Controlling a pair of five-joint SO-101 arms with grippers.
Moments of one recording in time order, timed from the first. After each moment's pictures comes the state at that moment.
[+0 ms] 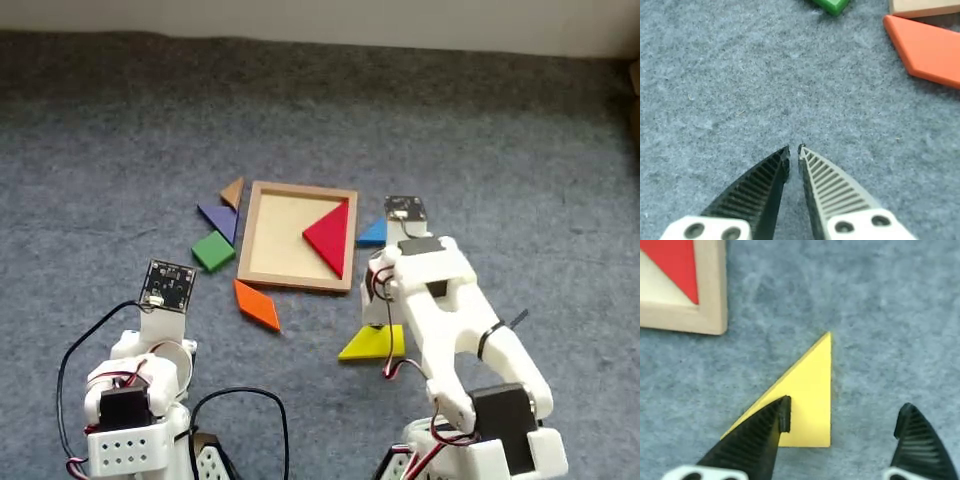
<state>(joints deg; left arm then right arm) -14.2 -102.3 96.0 76.1 -12.1 -17.8 -8.5 44.6 61.8 -7.1</state>
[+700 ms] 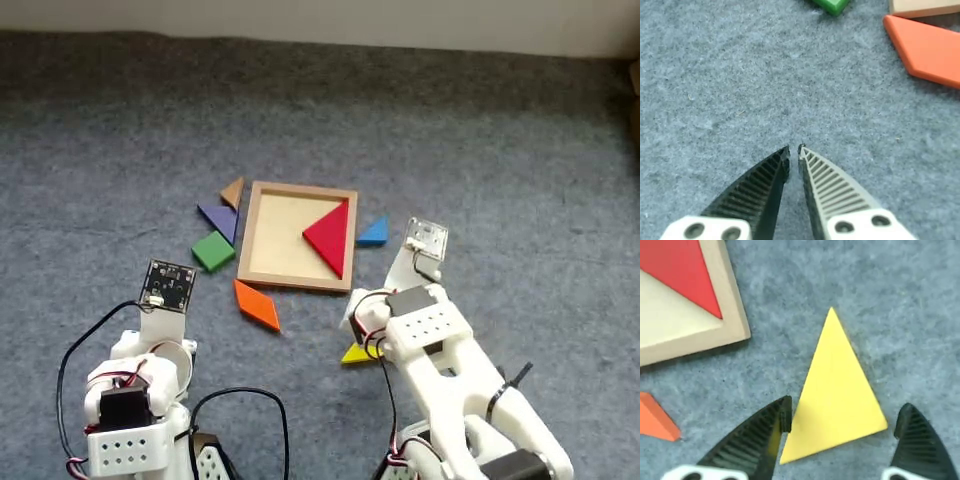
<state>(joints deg) -14.2 -102.3 96.0 76.1 -12.1 -27.5 -27.7 61.3 49.5 -38.9</state>
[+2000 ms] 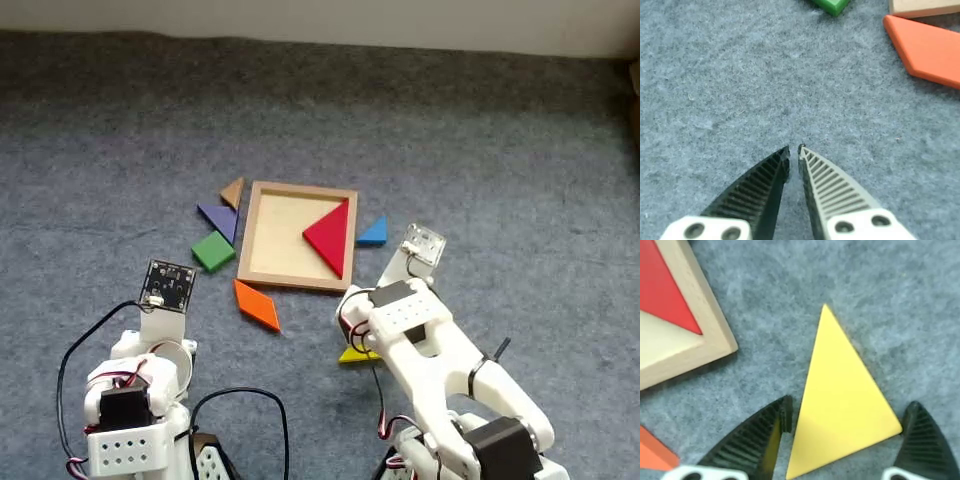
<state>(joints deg) -14.2 -102.3 96.0 76.1 -12.1 -30.4 -17.8 59.1 46.4 -48.7</state>
